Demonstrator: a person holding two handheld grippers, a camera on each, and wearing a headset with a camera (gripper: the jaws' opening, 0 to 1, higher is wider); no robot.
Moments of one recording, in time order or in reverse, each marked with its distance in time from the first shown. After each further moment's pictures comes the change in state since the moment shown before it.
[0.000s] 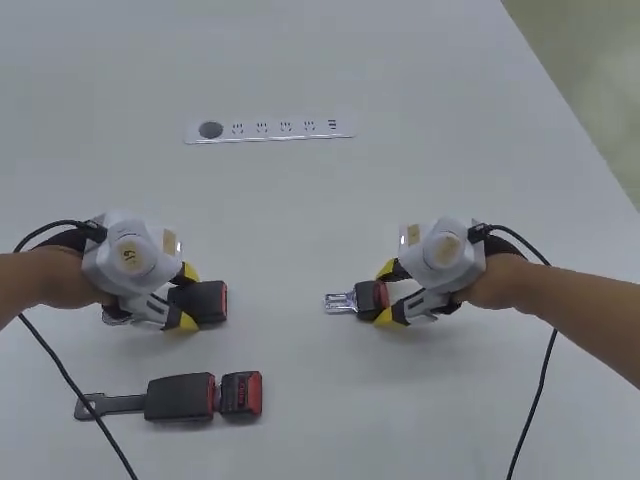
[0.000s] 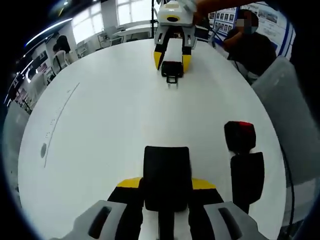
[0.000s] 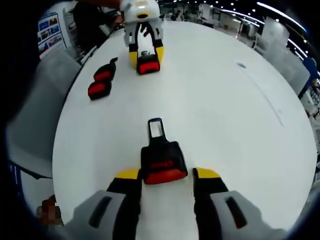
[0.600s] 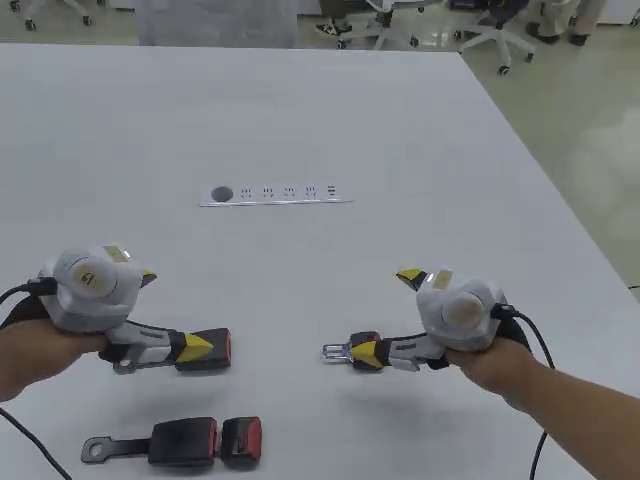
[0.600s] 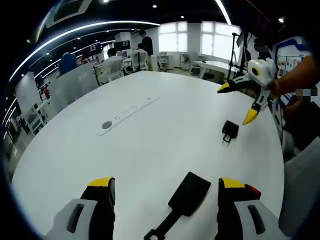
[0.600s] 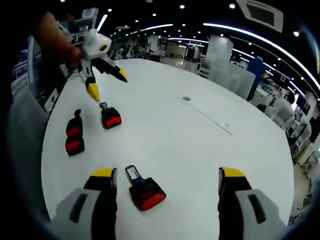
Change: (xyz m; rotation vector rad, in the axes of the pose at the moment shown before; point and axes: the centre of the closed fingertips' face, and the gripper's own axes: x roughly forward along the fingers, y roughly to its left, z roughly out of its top) left arm -0.098 0.039 0.021 -0.548 -0.352 0.492; right arm -0.065 -0.025 0.056 0.259 -0.353 -0.417
